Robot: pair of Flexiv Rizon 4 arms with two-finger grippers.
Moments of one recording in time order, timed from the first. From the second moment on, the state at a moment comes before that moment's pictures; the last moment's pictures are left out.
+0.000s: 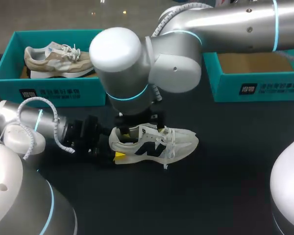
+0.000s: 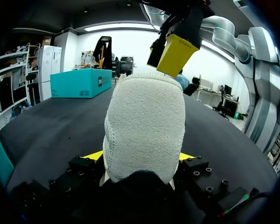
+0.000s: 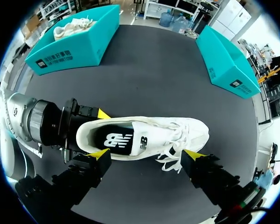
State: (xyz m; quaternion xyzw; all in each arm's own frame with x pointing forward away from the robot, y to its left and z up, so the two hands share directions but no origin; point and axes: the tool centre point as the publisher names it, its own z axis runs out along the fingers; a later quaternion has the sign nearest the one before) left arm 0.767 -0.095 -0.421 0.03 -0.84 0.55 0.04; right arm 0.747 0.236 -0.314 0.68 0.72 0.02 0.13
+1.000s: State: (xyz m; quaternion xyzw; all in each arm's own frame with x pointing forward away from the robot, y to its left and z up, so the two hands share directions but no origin) left arm 0.767 -0.095 -0.421 0.03 -0.84 0.55 0.04; right arm 0.761 0.224 -0.363 0.68 0.70 -0.10 0.19
